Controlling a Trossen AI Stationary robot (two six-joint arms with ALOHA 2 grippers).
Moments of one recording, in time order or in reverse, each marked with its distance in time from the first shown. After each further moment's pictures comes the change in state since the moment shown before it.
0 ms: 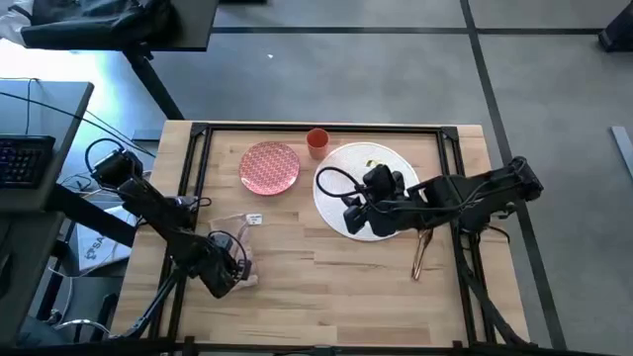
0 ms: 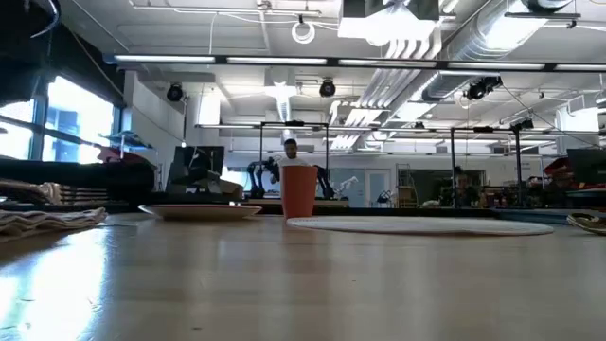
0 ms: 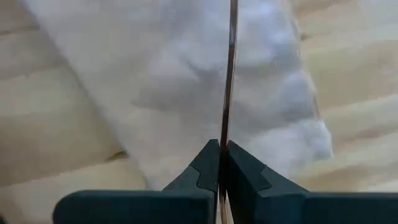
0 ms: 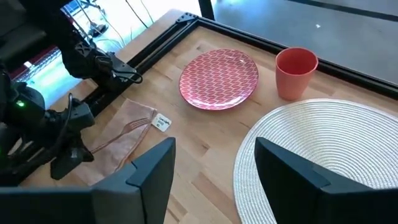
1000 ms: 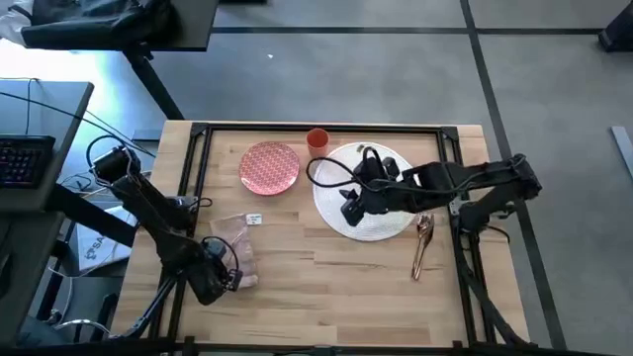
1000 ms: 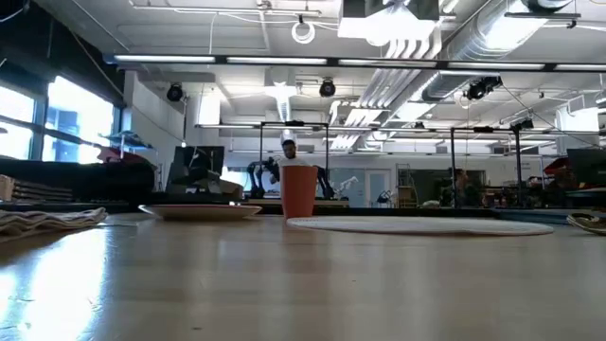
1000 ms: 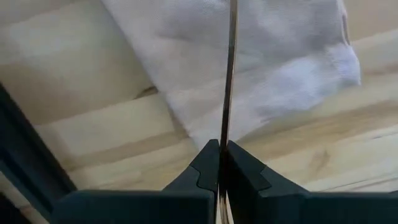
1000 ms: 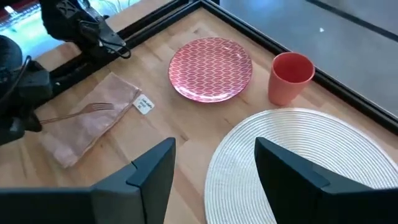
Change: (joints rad) left arm -0.037 -0.038 0.045 -0.046 0.138 -0.007; right arm -0.128 0.000 0.000 0.001 -0.144 -0.265
